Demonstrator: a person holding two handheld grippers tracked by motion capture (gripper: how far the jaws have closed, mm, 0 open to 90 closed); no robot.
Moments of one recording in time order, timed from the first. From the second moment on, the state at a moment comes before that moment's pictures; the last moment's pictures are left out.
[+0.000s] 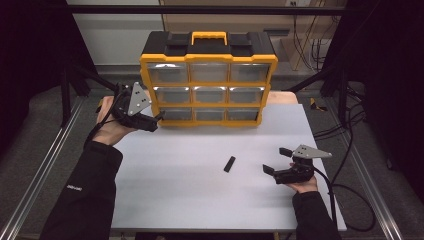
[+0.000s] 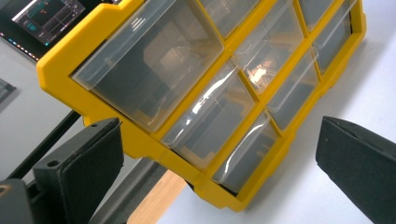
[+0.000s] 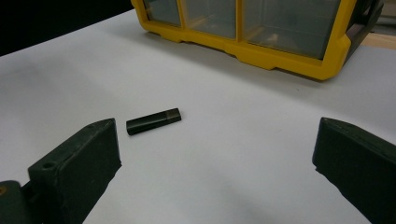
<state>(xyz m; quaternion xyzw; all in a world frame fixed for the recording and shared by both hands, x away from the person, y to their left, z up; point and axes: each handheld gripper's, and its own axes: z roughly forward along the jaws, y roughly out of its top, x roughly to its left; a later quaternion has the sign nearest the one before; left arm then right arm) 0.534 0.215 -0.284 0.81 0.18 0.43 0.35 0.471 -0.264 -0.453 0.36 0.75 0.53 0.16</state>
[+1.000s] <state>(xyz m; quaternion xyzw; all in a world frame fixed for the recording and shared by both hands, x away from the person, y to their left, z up) 0.558 0.202 -0.275 0.81 0.15 0.47 0.32 0.471 -0.264 -0.453 0.36 0.75 0.53 0.16</state>
